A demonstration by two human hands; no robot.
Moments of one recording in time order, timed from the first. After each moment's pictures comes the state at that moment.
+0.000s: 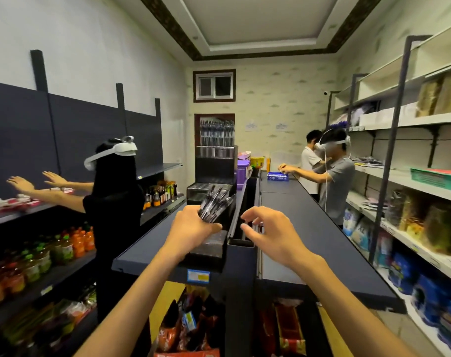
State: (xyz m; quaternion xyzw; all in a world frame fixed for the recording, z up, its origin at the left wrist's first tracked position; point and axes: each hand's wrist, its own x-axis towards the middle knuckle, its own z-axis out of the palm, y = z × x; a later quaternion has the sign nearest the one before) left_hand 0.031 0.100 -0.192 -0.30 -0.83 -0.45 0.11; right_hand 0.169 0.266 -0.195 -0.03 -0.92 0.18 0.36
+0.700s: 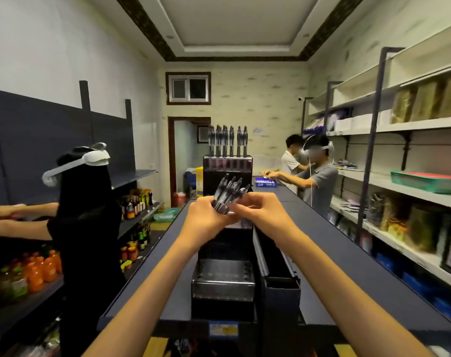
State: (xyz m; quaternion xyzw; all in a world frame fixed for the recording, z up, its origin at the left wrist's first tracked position) left_hand -0.102 0.131 -0.151 -0.43 -0.73 -0.53 0.05; right_hand 0.015 0.244 -0.138 -0.05 -0.80 0.47 0.36
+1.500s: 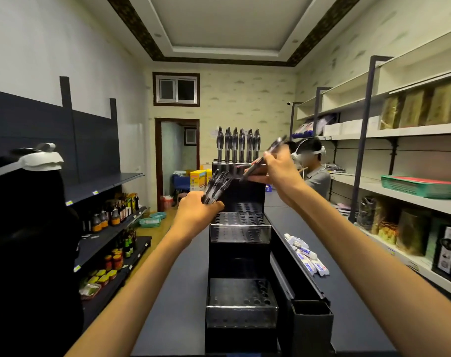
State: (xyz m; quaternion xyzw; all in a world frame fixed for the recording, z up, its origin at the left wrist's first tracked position) left_hand -0.189 0.137 -0.129 -0.37 -0.75 -0.54 0.02; right_hand -0.068 0.291 -0.051 -0.11 -0.68 0.56 0.46
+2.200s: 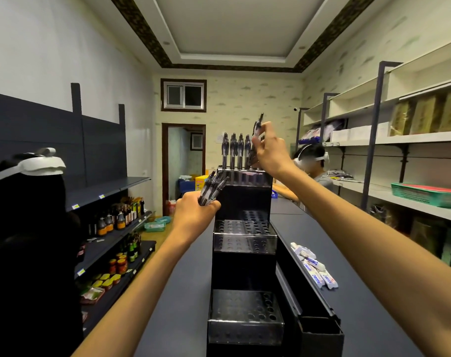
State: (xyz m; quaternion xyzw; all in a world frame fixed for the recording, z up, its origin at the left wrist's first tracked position) left_hand -0.197 0.136 -0.120 -0.35 -0.75 -0.55 0.10; right_hand -0.110 0.312 -0.007 -0.15 -0.84 0.19 0.49
